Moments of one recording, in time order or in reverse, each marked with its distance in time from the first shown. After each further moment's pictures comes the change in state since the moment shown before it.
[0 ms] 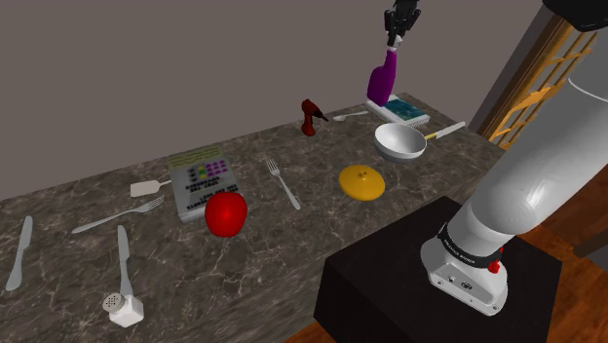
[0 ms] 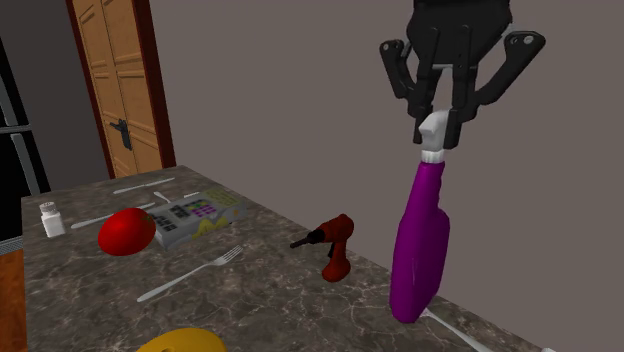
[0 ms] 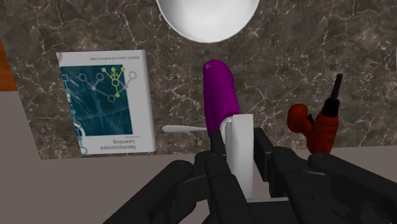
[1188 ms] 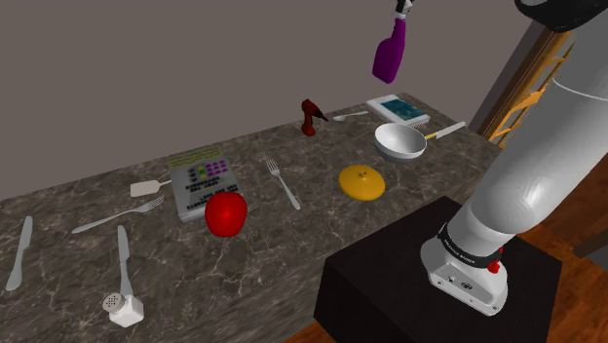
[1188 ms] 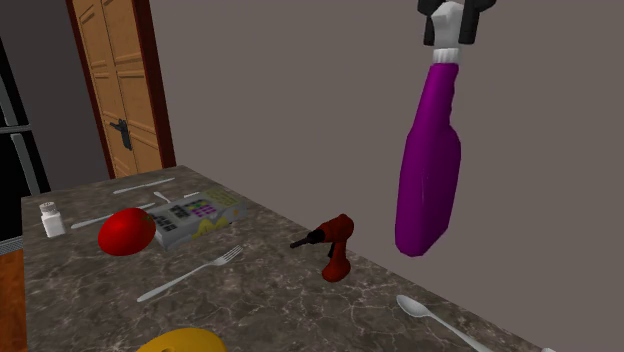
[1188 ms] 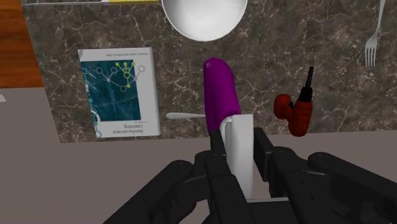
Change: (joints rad) arm -0.018 0.087 -0.014 0.344 0.039 -0.267 -0.017
